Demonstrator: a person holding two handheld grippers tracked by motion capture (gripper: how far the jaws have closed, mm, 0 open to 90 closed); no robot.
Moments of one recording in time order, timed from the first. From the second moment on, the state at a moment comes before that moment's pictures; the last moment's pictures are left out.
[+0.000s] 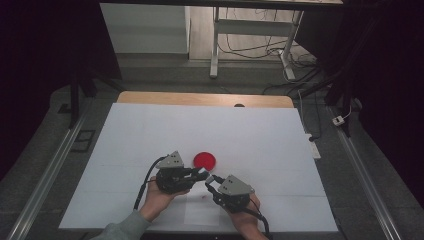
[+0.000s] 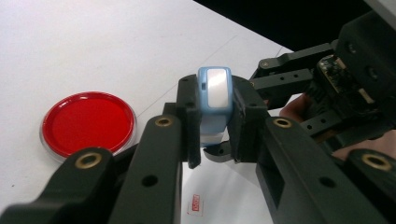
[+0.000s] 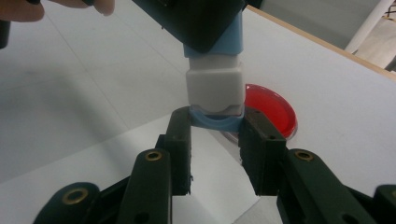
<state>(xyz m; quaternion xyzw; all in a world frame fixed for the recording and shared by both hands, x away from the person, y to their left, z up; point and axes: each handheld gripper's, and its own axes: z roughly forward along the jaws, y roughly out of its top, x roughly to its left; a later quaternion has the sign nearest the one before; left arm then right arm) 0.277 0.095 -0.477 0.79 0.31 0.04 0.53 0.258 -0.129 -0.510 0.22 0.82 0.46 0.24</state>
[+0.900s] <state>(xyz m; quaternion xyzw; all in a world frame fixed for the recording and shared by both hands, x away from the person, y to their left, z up) 0.279 0.090 -0.483 0.79 0.31 0.02 0.52 0.253 -0.125 -0.506 0.18 0.84 0.43 0.29</state>
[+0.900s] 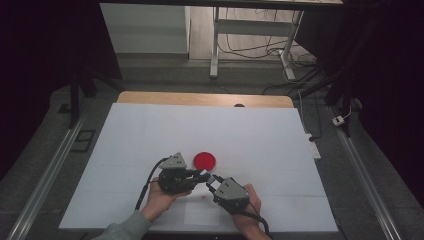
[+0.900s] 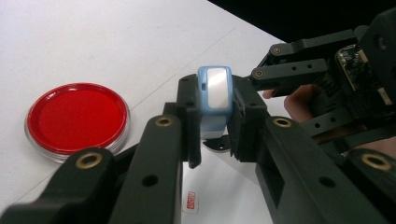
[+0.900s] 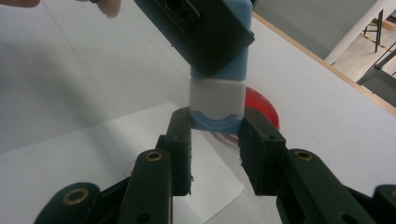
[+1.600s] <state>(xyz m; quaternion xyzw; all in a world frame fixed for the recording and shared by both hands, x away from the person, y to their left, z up) 0.279 0.095 -0.480 0.79 0.31 0.02 0.53 0.259 -0.131 -0.509 0.18 0.84 0.45 0.26</state>
